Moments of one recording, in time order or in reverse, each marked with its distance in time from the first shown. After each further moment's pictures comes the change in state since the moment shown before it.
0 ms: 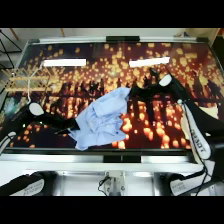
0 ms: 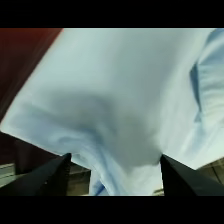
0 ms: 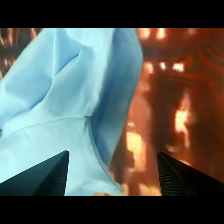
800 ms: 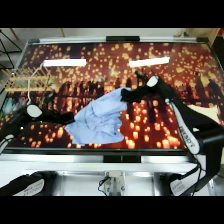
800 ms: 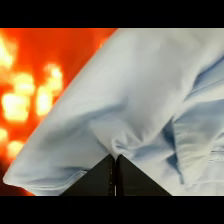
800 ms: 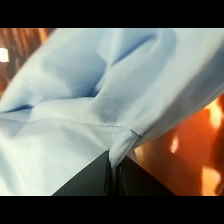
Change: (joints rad) left arm 0.011 0.047 0.005 -0.005 0.238 0.073; right arm 0.082 -0.068 0.070 0.085 0.049 -0.043
